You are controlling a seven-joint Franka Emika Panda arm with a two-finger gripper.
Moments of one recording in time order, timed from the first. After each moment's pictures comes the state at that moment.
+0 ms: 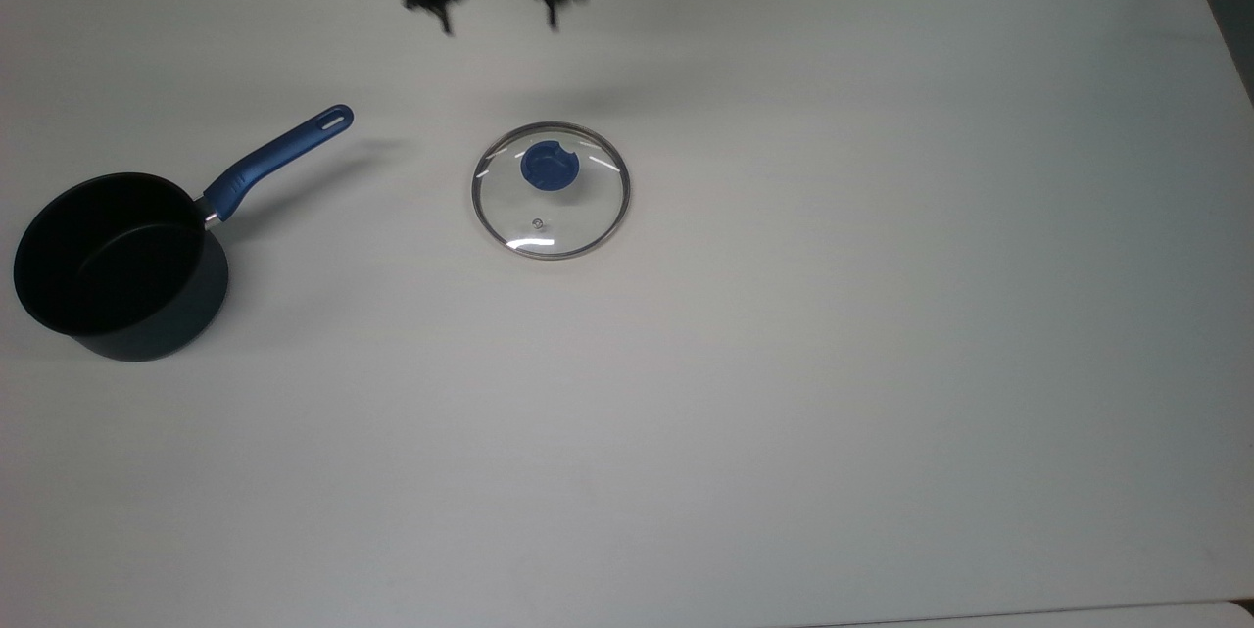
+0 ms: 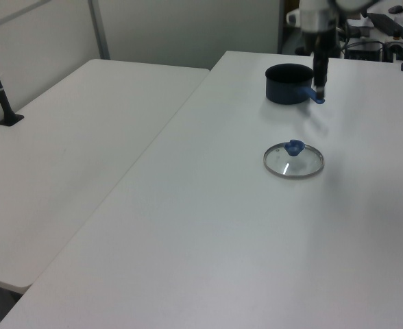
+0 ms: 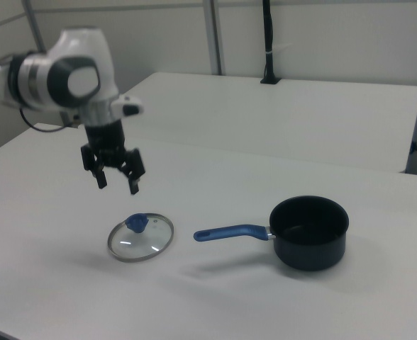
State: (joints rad) arm 0.01 -0.02 0.04 -1.92 -0.07 1.79 -0.02
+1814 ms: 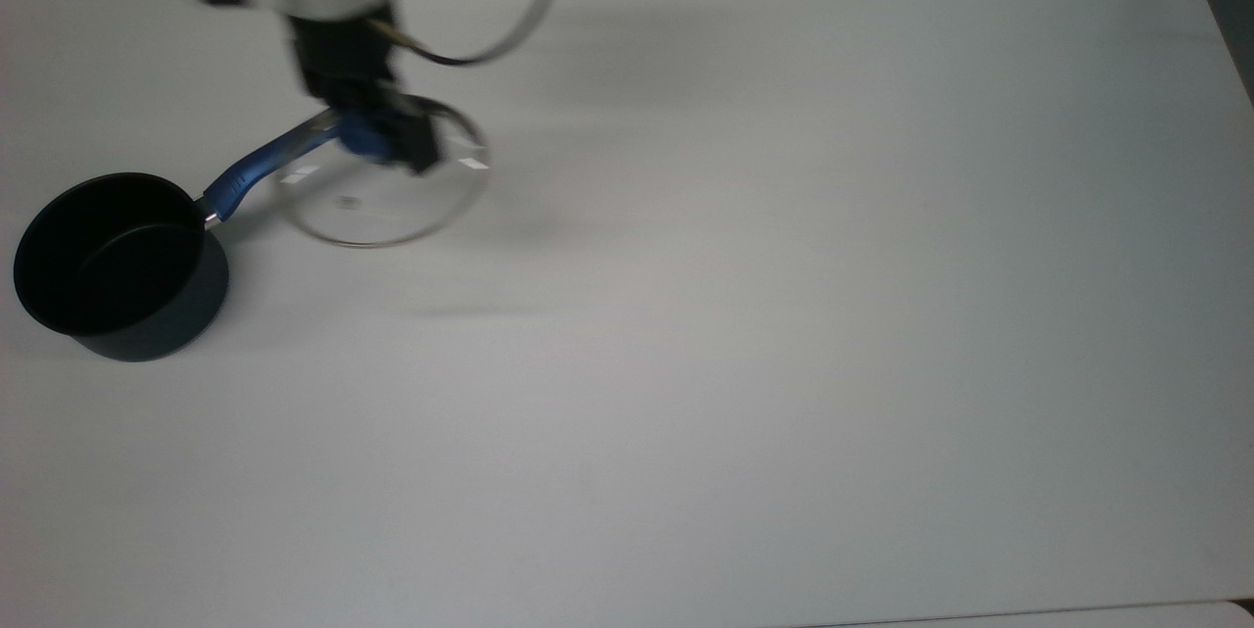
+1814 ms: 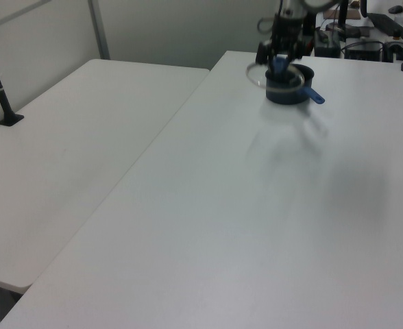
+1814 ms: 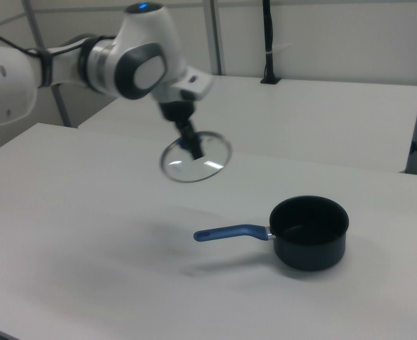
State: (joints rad) arm -0.21 0.21 0.06 -1.62 0.01 2.03 0.57
